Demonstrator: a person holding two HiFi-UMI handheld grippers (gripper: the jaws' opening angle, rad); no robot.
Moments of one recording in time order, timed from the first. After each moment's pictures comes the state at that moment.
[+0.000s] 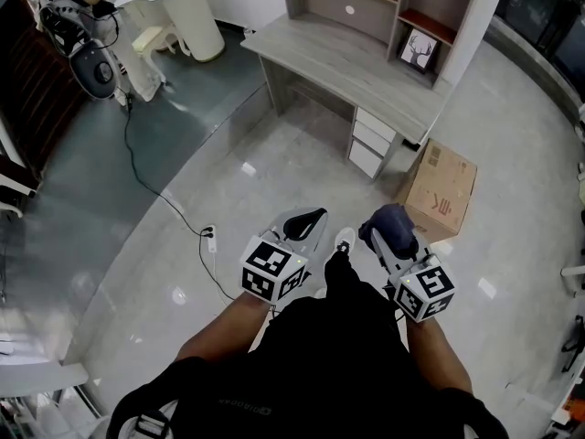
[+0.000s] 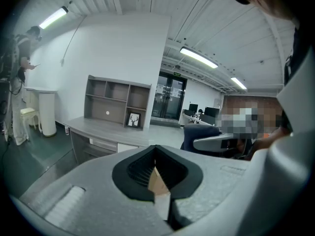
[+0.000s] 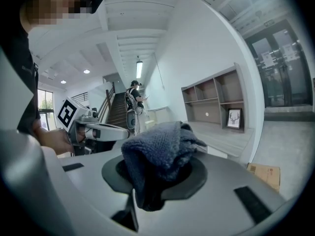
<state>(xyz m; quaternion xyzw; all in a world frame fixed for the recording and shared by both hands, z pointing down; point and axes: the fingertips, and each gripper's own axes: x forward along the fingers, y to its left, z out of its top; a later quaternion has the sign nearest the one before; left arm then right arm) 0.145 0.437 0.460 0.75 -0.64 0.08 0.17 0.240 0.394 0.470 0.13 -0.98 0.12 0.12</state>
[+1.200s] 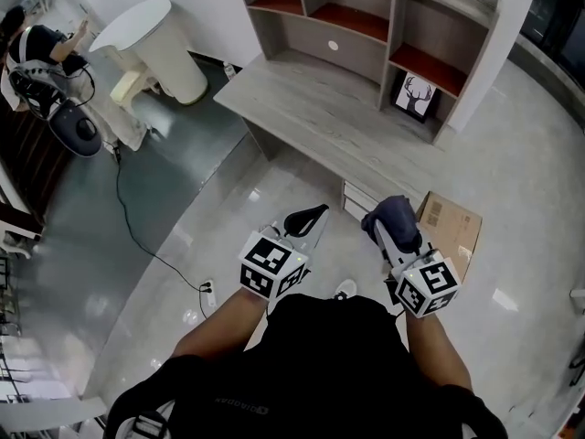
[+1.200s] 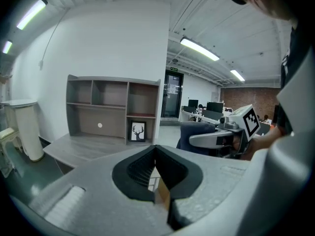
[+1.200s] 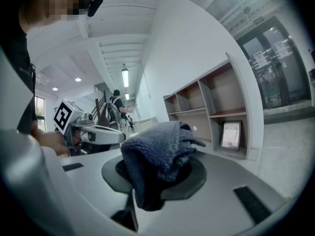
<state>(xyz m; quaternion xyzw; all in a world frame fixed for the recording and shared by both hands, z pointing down) 0.026 0.134 0.435 0.77 -0.61 0.12 0.14 0.119 0.087 0.450 0.17 -0.97 0.13 0.06</state>
